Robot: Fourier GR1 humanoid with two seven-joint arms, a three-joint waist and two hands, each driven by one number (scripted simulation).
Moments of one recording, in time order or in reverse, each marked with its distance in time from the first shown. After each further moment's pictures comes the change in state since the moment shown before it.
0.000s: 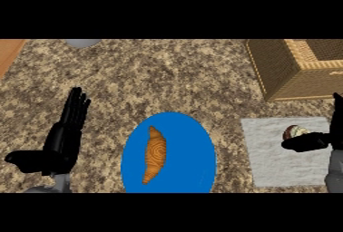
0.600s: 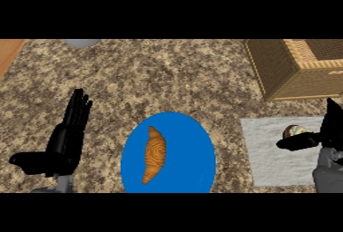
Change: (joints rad) left arm 0.009 -0.033 0.004 -0.006 -0.030 -0.005 0.006; right arm 0.002 0.105 -0.062 0.080 0.095 0.006 -0.052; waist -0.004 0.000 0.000
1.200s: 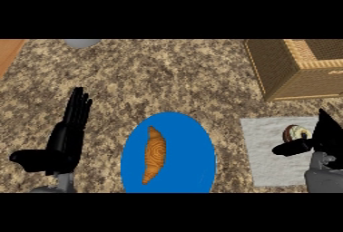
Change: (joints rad) left arm -0.009 -0.027 0.026 -0.001 -0.028 -0.019 0.018; right arm 0.037 0.079 -0.052 0.074 0.040 0.003 -0.057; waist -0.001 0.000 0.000
